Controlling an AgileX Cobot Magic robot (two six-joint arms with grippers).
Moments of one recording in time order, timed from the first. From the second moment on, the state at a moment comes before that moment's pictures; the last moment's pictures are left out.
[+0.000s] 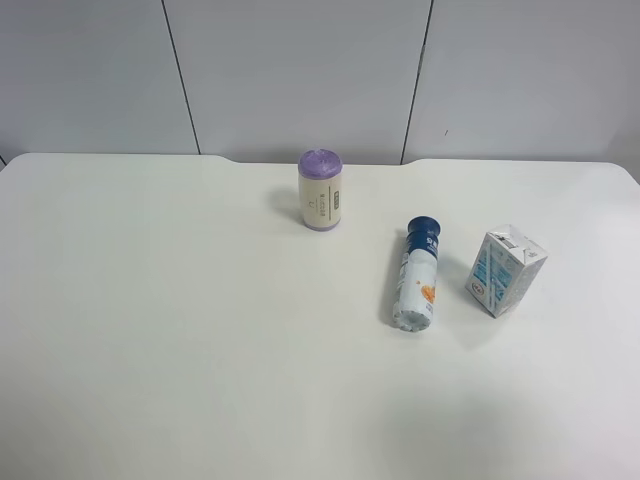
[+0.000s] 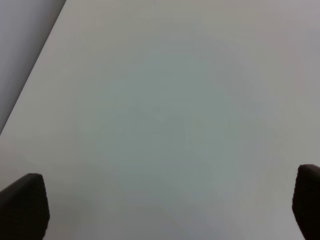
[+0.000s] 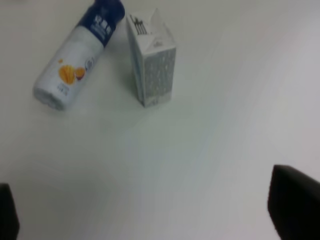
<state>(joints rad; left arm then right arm) 0.19 -0.01 -0.51 -0.02 1.06 0.06 0.06 0.06 -0.58 0.10 1.15 -0.16</state>
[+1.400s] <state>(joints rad) 0.19 -0.01 -0.51 -0.02 1.06 0.06 0.06 0.00 -0.51 0.09 1.07 -0.13</state>
